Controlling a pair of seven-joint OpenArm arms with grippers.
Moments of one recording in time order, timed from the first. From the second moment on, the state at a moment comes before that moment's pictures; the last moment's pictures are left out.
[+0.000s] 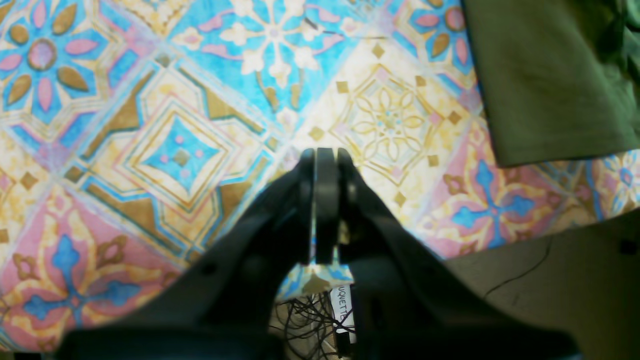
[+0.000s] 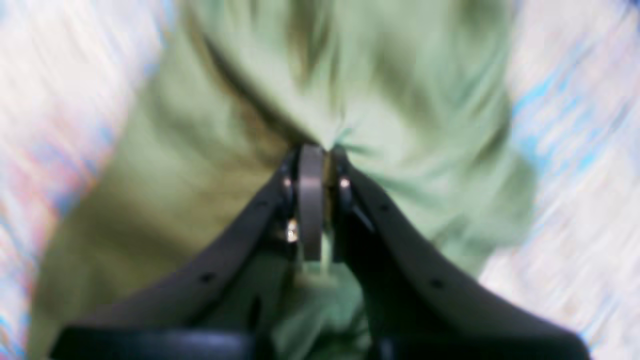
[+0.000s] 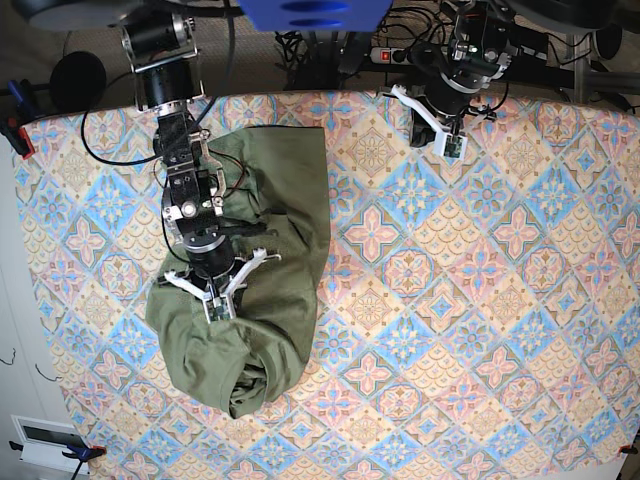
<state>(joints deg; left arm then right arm) 36.2 -13.0 4.6 116.1 -17.1 -0.9 35.4 6.1 8.0 -11.2 91.9 -0.8 0.9 -32.0</state>
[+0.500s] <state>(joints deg) 28.3 -13.1 14.0 116.1 -16.5 -0.9 35.1 6.3 12.8 2.7 95.7 8.9 1.4 -31.9</state>
